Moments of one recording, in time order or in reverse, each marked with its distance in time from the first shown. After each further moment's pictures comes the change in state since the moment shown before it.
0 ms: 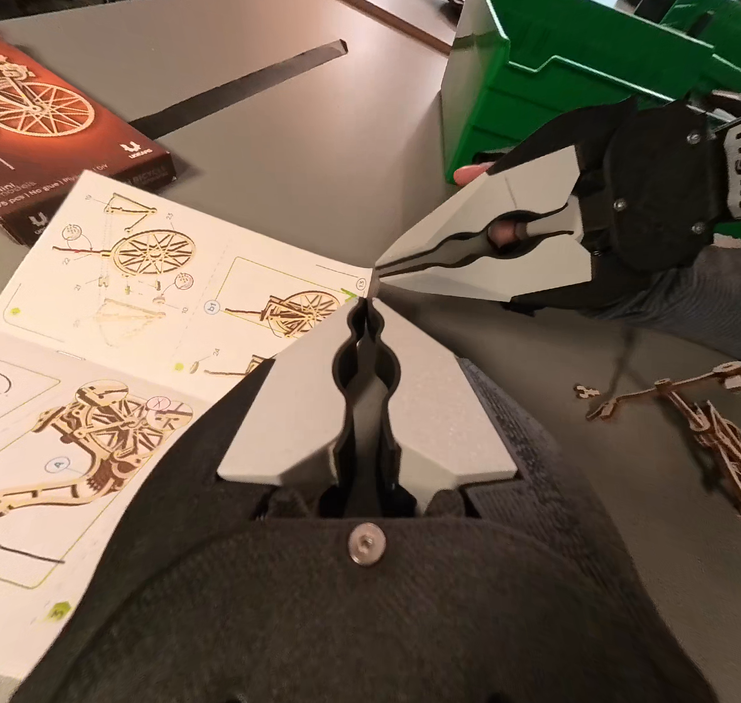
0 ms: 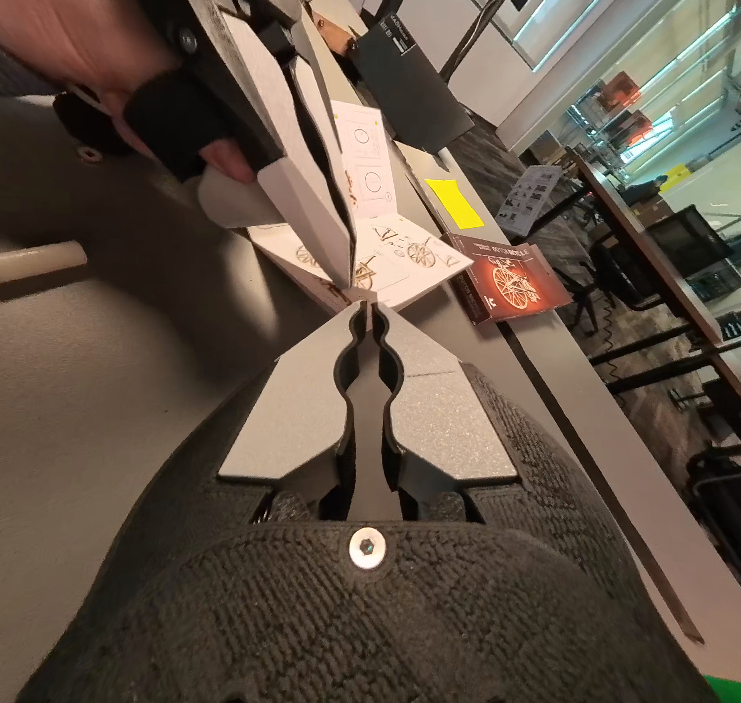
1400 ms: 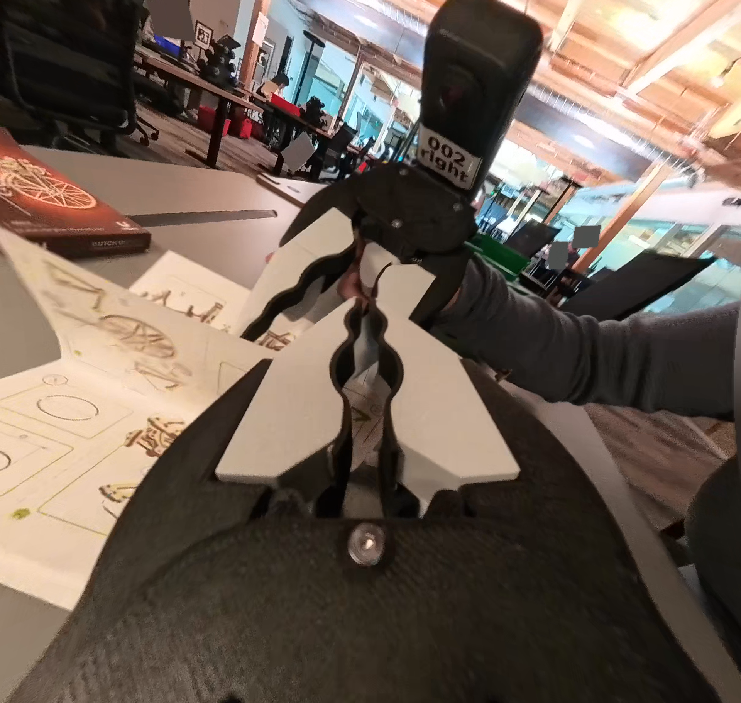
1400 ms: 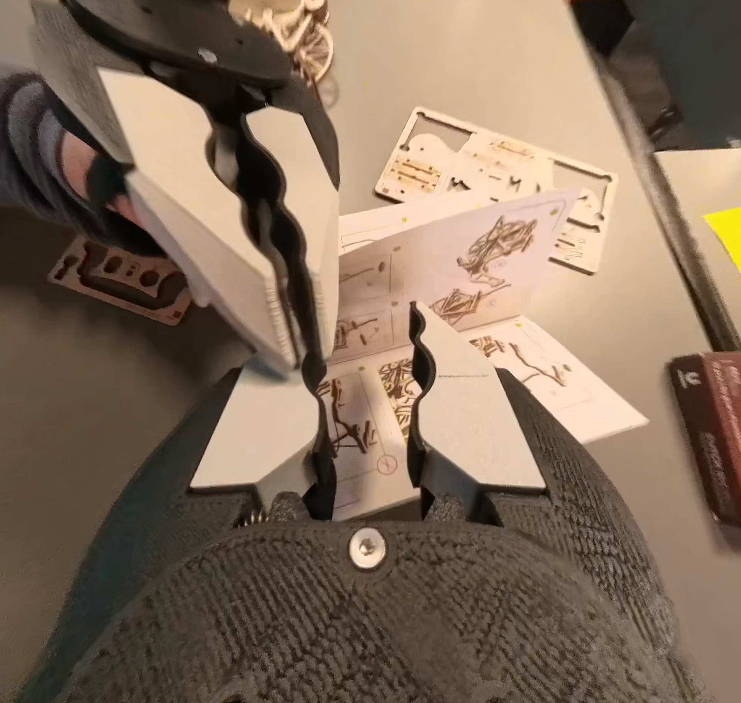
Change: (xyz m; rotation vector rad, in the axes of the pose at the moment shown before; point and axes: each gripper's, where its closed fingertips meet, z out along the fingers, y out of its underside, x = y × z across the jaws) left arm 0.030 -0.024 -0.093 0.452 0.252 -0.182; right arm -0.066 -0.075 0.052 -0.142 -0.642 0.239
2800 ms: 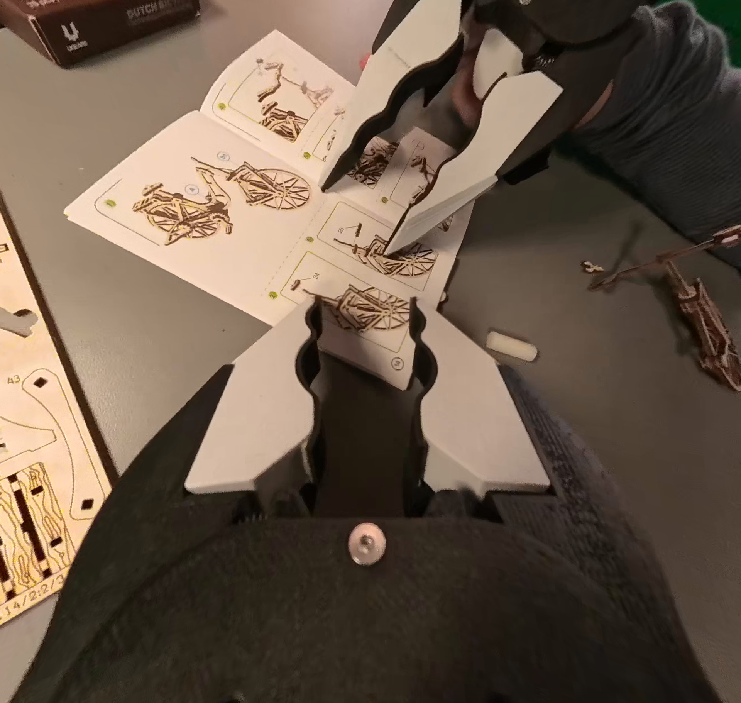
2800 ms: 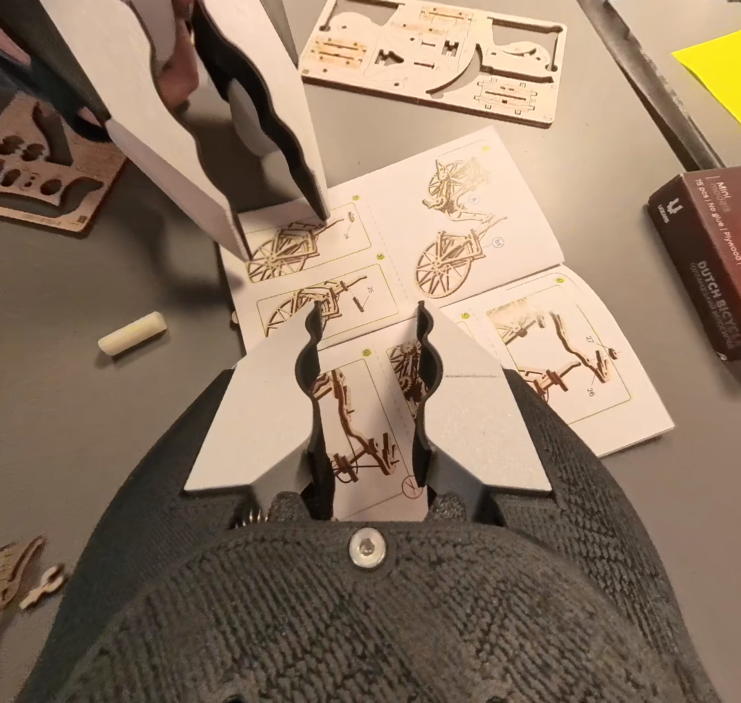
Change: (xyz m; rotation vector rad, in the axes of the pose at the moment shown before) left arm -0.064 0.074 -0.016 -0.625 -0.286 0.107; right arm 0.035 0.072 -0.015 -0.007 0.054 0.114
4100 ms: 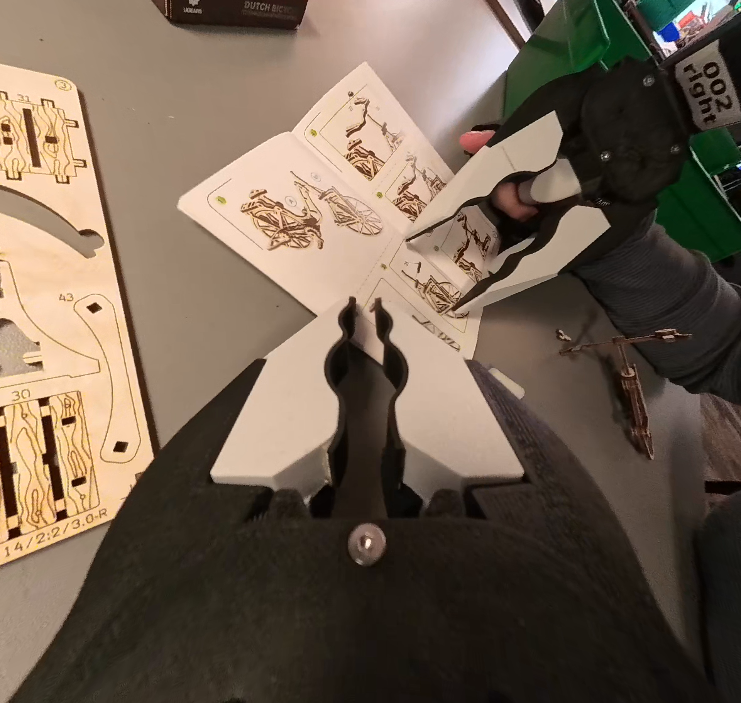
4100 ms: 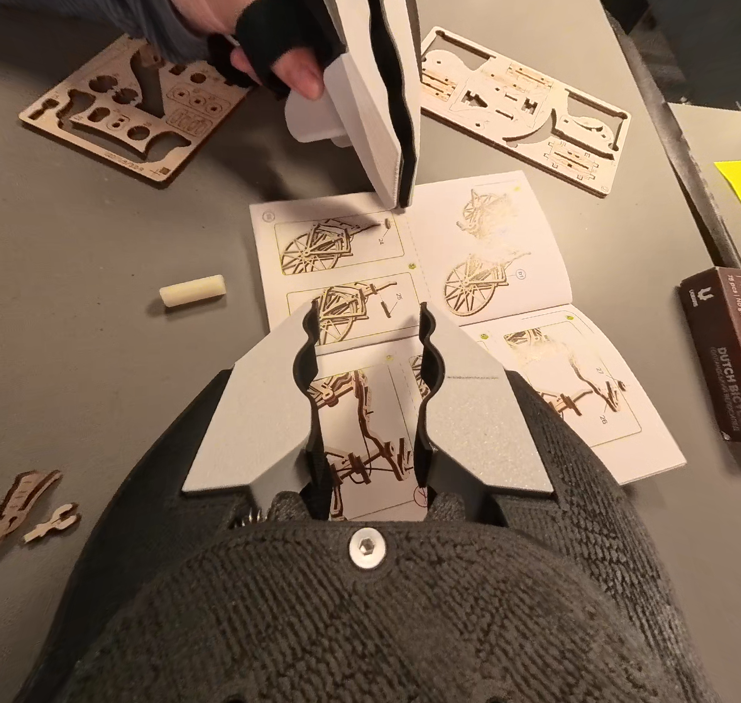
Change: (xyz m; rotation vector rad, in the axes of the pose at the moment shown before) left arm -0.024 -0.007 -0.012 0.103 0.032 -0.296; right arm -0.029 -0.002 -0.005 0.053 -0.078 -0.221
